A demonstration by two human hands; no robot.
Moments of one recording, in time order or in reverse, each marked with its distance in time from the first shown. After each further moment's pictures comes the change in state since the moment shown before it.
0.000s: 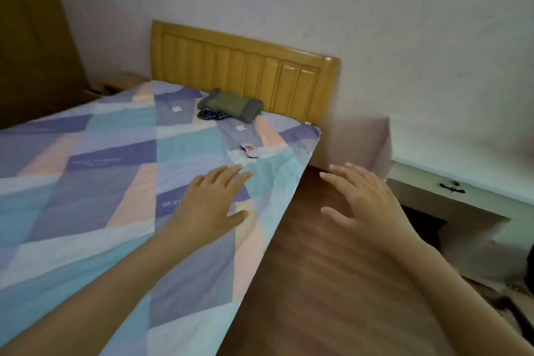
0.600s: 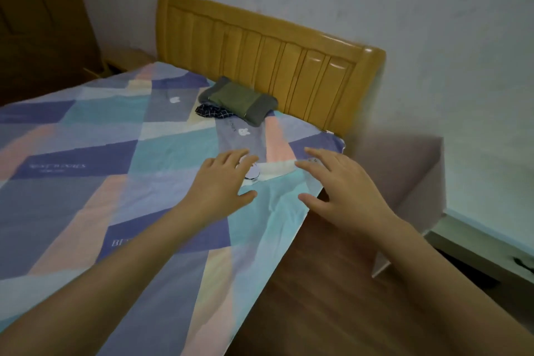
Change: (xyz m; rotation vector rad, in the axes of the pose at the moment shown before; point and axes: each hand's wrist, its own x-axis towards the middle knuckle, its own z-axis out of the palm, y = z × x) left_hand 0.372 -0.054 0.141 -0.034 -0.011 -0.138; right_hand 0.362 0.186 0.116 0.051 -0.057 -0.254
